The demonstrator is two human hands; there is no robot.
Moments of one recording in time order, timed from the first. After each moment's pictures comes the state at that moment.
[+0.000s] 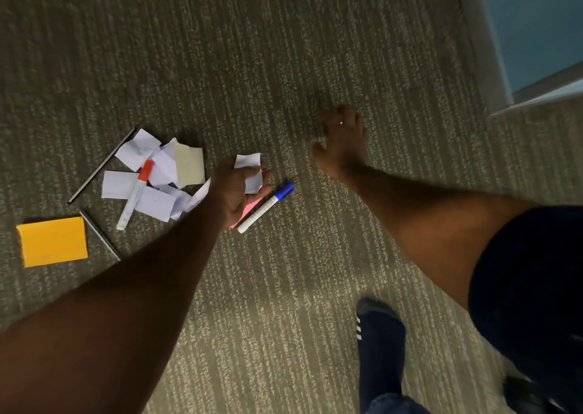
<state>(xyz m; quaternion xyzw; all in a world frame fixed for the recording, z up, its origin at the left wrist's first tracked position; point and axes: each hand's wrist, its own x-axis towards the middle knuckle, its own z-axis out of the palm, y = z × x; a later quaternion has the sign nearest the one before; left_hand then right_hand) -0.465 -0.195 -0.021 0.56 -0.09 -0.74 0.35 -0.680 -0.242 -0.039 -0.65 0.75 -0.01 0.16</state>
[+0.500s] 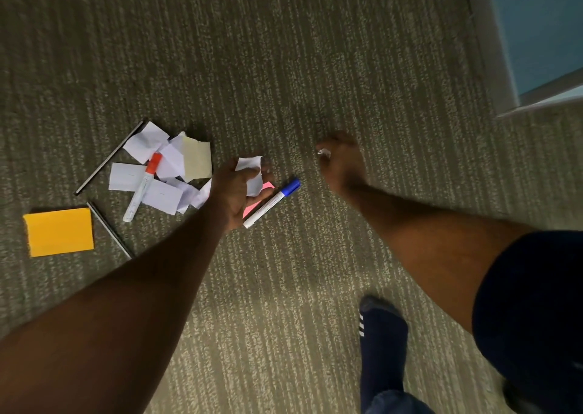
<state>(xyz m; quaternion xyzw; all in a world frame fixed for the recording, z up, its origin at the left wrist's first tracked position) -0.451 -0.183 -0.032 0.59 -0.10 -0.73 0.33 -0.667 -0.212 -0.054 -0.67 0.71 -0.10 0.21</state>
